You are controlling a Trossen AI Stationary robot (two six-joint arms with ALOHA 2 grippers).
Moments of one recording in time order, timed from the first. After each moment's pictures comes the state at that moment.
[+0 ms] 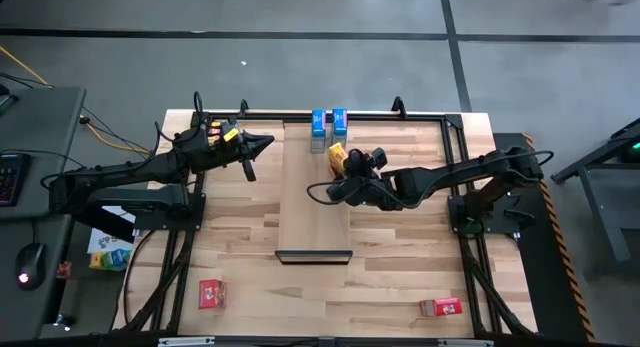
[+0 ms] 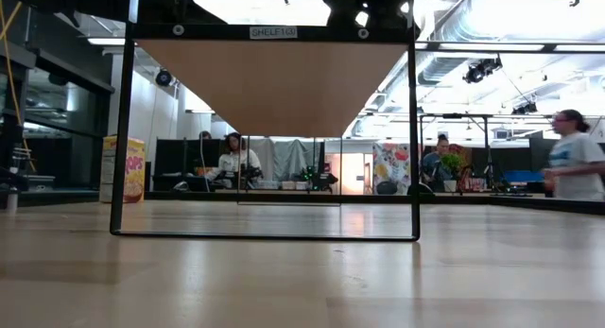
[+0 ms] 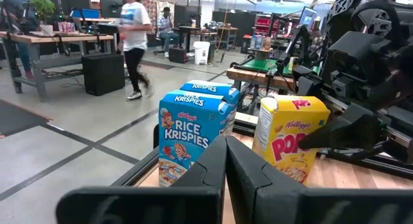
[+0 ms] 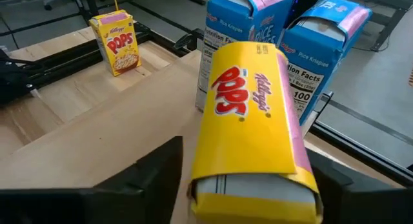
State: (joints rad) left arm 0.32 0.78 0.52 0.26 -0.08 -0.08; right arm 0.15 1.59 1.27 -0.42 0.87 0.57
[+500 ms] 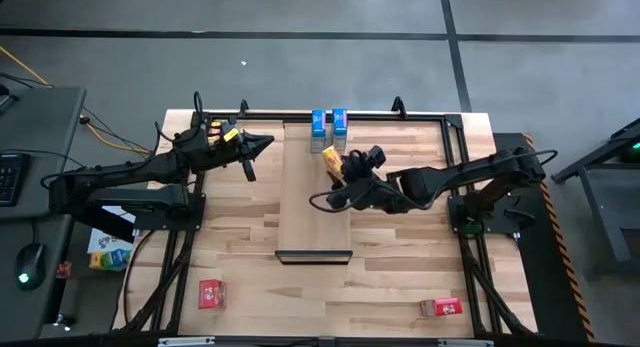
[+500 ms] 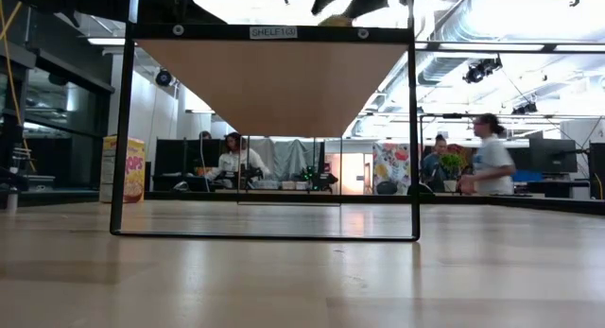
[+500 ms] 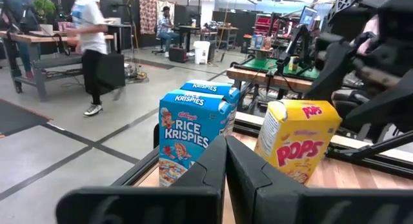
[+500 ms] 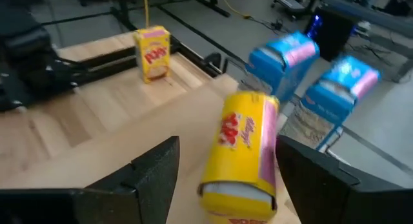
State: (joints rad) left arm 0.32 0.78 0.52 0.26 -0.08 -0.08; right arm 0.22 1.58 1.40 -0.48 0.86 0.42
